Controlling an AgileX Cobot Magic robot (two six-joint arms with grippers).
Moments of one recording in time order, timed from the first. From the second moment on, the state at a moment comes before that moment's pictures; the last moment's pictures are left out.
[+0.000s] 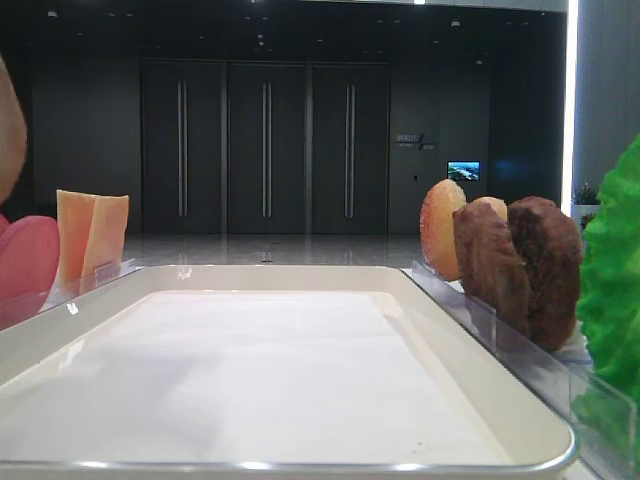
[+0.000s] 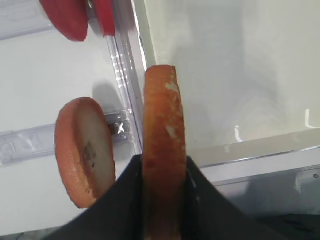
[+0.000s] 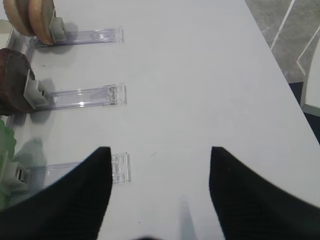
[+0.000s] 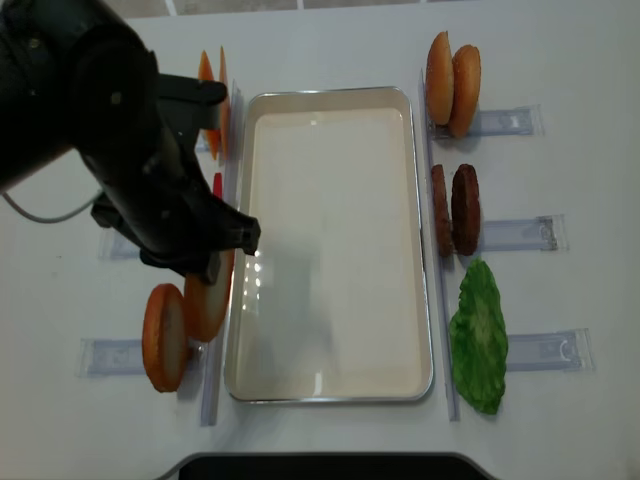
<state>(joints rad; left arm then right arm) -0.67 1.41 -1.08 0.11 1.20 -0.54 0.02 0.04 -0.51 -0.05 1.13 0.06</state>
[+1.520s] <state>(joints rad) -0.35 1.50 -0.71 -1.23 0.75 0.67 0.02 0.04 -0.51 -0.05 1.13 0.06</state>
